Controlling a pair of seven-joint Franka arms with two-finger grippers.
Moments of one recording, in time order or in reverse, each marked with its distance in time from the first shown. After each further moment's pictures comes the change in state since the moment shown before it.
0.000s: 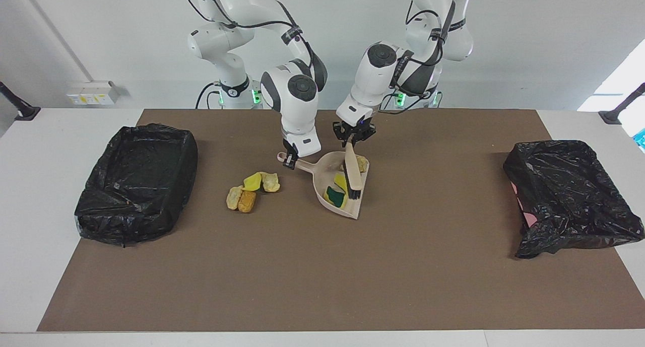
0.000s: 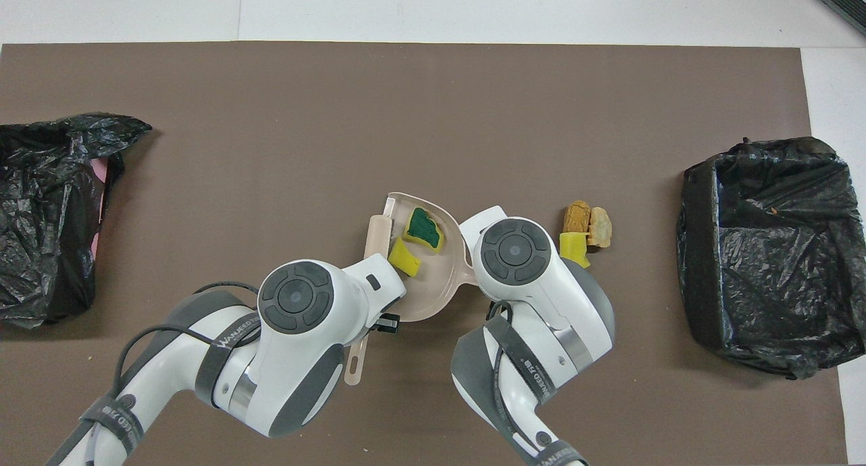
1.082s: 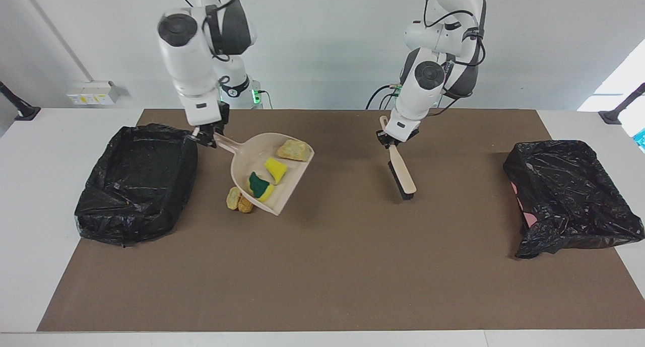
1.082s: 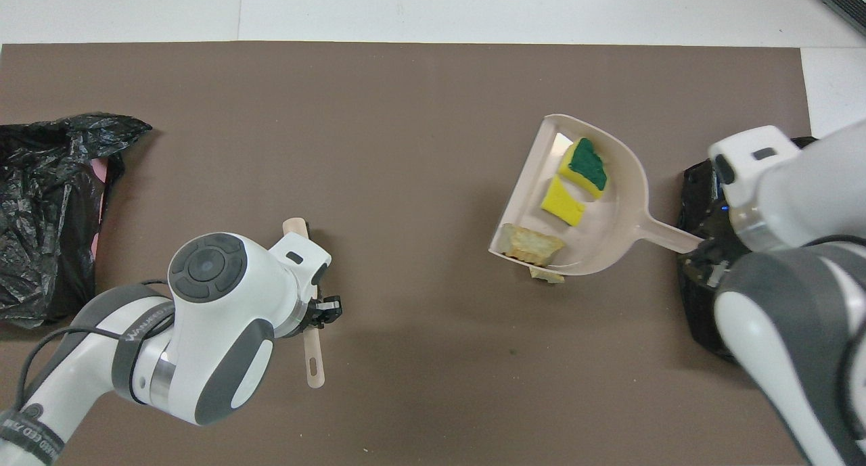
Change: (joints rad) left arm 0.182 -0.095 -0.002 -0.134 0.041 -0.228 0.082; right arm -0.461 -0.285 -0.014 0.151 -0.004 -0.385 -0.316
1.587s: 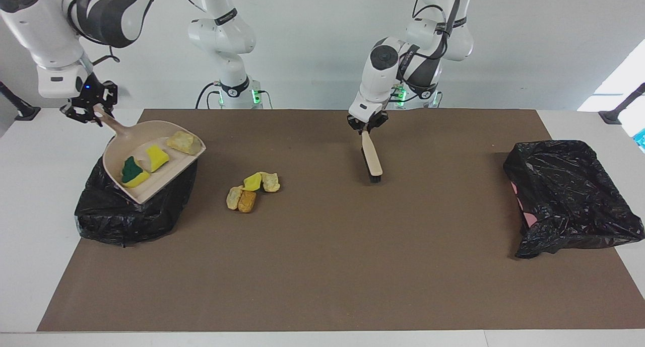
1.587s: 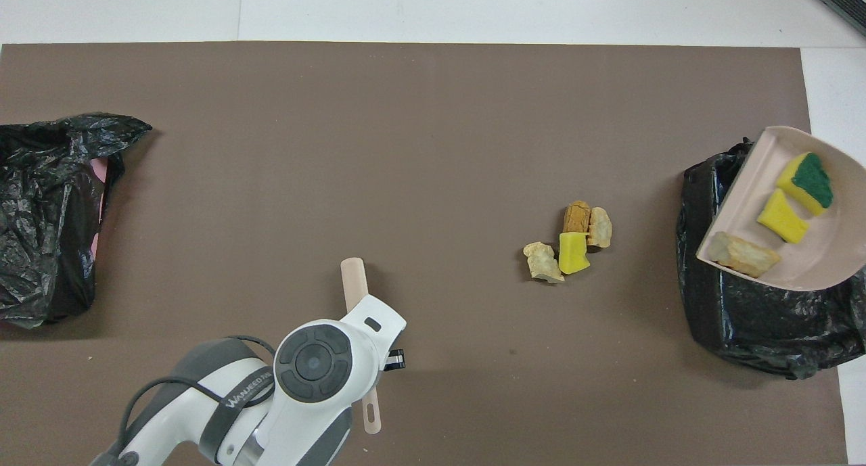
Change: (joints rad) left arm -0.240 -0.027 -0.017 -0.083 -0.002 0.135 -0.203; right arm -0.469 -0.011 -0.012 -0.007 -0.182 0.110 -0.358
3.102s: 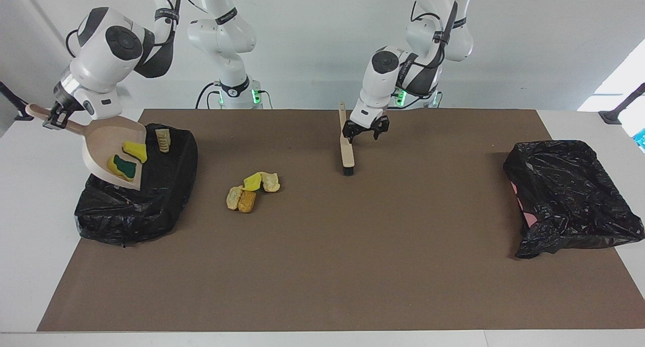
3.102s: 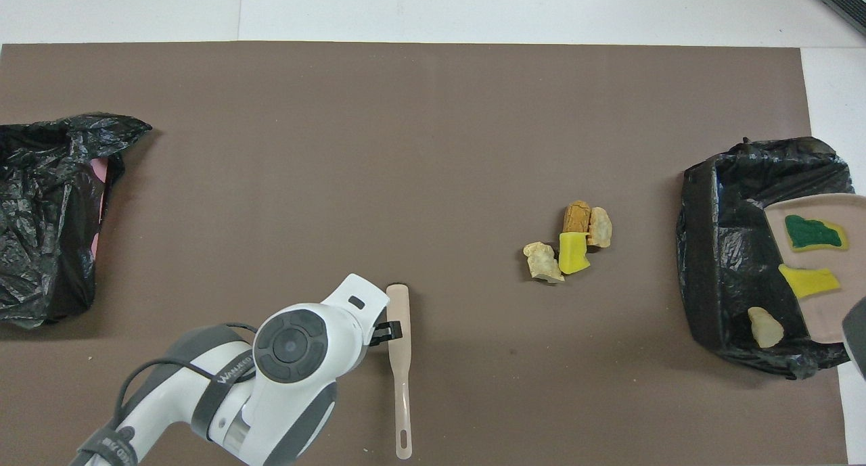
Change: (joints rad) left arm 0.082 0.051 0.032 -0.009 0.028 0.135 0.095; right arm 0.161 -0.022 0.032 -0.162 -0.805 0.191 -0.180
